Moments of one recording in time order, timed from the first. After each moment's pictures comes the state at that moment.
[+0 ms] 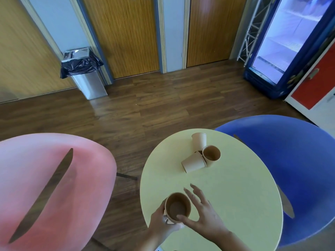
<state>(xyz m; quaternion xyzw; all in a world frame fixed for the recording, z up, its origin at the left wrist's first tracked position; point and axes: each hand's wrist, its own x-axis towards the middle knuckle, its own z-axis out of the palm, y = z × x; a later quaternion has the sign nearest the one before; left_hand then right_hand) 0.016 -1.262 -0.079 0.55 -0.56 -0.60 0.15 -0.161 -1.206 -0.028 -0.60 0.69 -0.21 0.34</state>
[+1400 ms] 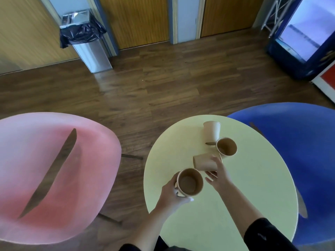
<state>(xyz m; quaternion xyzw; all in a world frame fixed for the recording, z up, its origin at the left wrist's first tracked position) -0.026 -1.319 -0.083 0.53 -0.57 -0.60 0.15 -0.222 -1.325 -0.064 0.12 0.64 -0.50 0.57</state>
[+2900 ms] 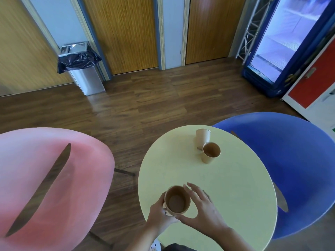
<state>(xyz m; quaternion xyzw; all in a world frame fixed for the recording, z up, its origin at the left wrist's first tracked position) 0.013 -1.262 -0.082 0.53 -0.57 -0.60 0.15 -0.158 -1.195 -0.014 -0.61 0.71 -0.20 0.30</state>
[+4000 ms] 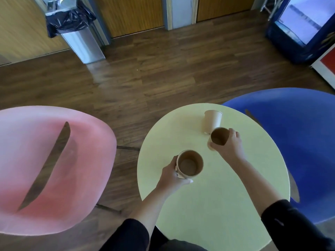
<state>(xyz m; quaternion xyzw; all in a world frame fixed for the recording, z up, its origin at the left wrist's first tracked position) -0.060 -1.335 -0.074 0.54 -0.62 -0.56 0.11 -0.290 -1.334 -0.040 -0.35 0.86 -0.24 0.28</state>
